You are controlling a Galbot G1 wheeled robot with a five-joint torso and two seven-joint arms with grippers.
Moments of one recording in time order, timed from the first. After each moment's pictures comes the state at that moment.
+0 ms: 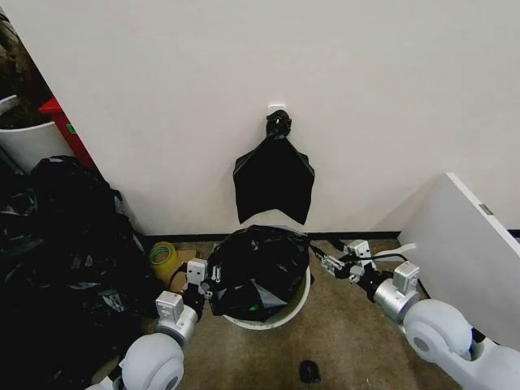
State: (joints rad) left arm 1.40 -0.94 -0.13 -2.13 -0.55 0.11 -0.38; right arm -1.31 0.68 0.28 2.12 0.88 -0.17 0.06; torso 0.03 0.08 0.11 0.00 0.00
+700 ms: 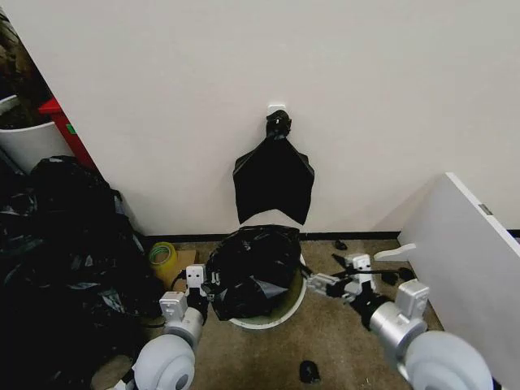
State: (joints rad) left arm 1.36 -1.00 -0.09 -2.12 -0.68 0.18 -0.50; right arm -1.50 0.88 0.30 2.44 0.87 -0.42 0.32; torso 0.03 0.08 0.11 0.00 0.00
